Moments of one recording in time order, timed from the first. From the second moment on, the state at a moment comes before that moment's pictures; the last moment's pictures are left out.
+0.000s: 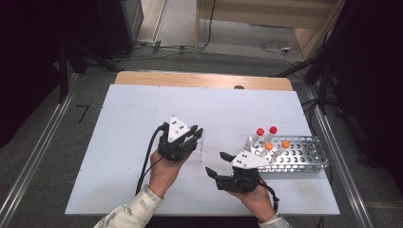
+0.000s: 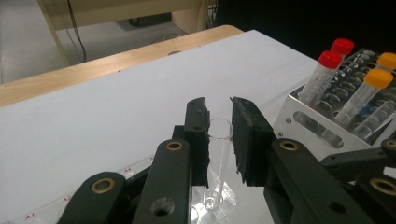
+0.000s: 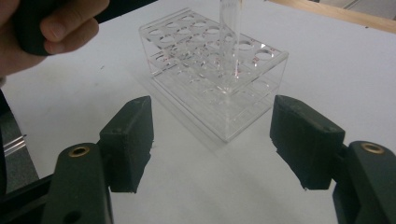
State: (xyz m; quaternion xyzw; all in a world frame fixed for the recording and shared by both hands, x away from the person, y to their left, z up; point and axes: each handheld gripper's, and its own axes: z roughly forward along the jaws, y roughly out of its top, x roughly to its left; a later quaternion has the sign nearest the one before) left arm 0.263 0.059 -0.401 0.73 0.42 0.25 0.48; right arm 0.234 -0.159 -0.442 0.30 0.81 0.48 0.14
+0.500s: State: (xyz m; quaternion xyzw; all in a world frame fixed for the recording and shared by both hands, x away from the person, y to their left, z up) left arm 0.267 0.049 -0.436 0.75 0.42 0.24 0.45; right arm 0.234 -0.158 -0.444 0.30 0.81 0.47 0.14
